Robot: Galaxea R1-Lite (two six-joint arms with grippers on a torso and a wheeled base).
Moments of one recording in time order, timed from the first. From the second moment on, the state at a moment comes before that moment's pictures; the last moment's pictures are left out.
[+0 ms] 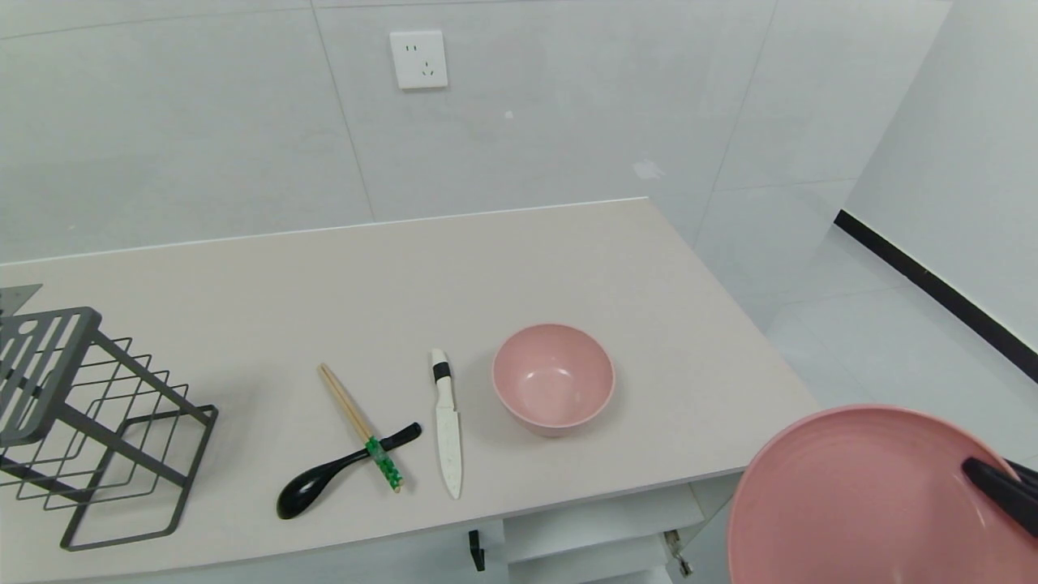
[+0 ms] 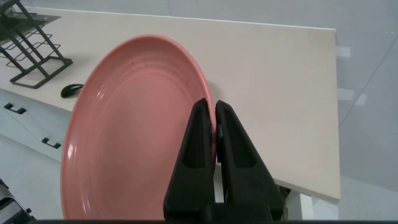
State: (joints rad) left arm 0.00 0.00 0.00 -0.35 -0.12 0.08; right arm 0.15 0.76 -0.04 -0.73 0.47 0.01
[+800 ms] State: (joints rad) left arm -0.19 0.50 -0.28 -0.40 -0.33 -0.06; right arm 0.15 0.77 -0.01 -0.73 0.47 0.02
